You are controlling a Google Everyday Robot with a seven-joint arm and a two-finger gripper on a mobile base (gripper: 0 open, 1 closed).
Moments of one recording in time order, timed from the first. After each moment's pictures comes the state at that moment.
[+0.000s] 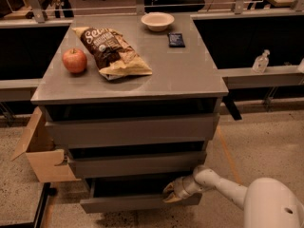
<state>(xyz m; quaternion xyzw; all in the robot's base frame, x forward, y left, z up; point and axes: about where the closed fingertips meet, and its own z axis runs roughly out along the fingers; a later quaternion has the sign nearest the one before) 0.562 -0.080 0.196 -0.71 0.60 0.20 0.29</state>
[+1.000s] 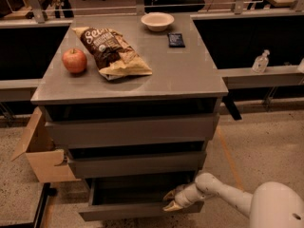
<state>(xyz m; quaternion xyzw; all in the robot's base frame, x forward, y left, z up) 0.518 -0.078 0.193 -0.69 0.62 0.25 0.28</state>
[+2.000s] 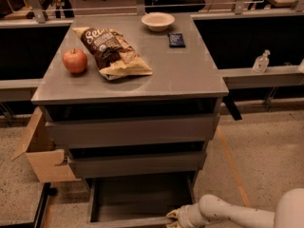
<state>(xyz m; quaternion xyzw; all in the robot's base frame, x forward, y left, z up) 0.431 -0.093 0.195 -0.69 0.65 0.21 0.26</state>
